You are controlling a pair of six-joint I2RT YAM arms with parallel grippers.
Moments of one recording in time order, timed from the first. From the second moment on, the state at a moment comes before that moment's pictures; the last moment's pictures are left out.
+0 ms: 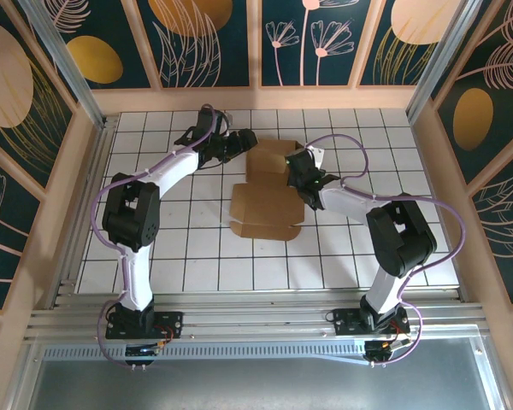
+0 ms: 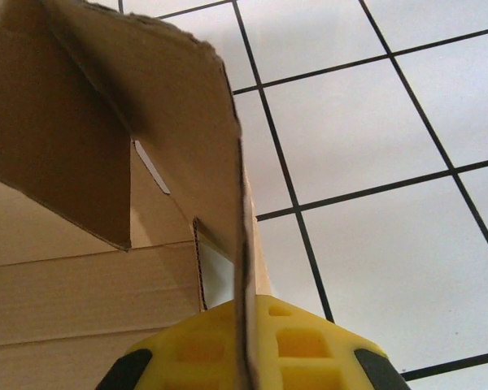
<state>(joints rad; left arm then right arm) -0.39 2.06 1.60 -0.21 0.41 -0.78 0.56 1.74 1.08 -0.13 0.46 0.57</state>
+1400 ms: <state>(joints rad) -0.38 2.03 1.47 -0.03 0.49 -0.83 0.44 1.25 0.75 0.13 -0.34 0.33</state>
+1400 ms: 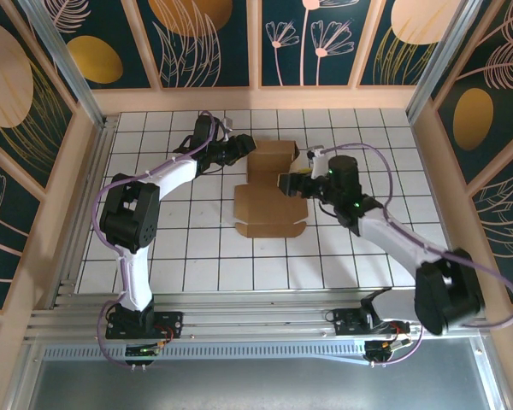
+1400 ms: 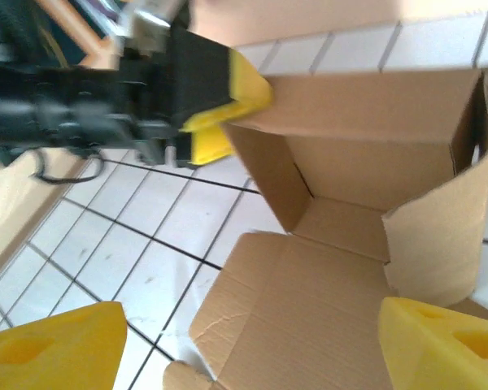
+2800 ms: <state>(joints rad) -0.38 2.03 1.50 -0.09 0.56 -0.82 0.34 1.95 1.08 0.45 -0.25 -0.35</state>
